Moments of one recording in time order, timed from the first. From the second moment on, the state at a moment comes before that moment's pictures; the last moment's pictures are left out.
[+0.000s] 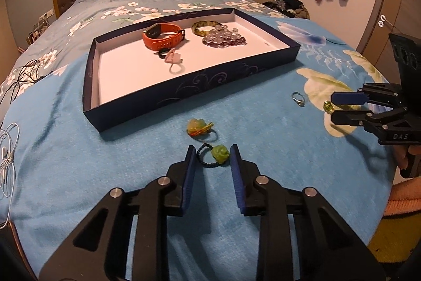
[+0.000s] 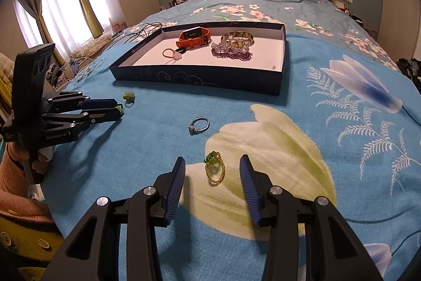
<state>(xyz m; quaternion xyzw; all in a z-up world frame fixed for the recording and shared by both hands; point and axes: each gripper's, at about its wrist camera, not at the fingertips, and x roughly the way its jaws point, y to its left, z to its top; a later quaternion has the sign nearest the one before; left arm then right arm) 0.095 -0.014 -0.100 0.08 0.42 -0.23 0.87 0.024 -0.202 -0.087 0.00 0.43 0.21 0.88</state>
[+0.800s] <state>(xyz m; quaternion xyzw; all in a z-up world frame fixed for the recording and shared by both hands) 0.093 -0.015 -0.102 0.07 0.43 -0.23 0.87 0.027 -0.198 -0.089 -0.03 0.42 0.20 0.89</state>
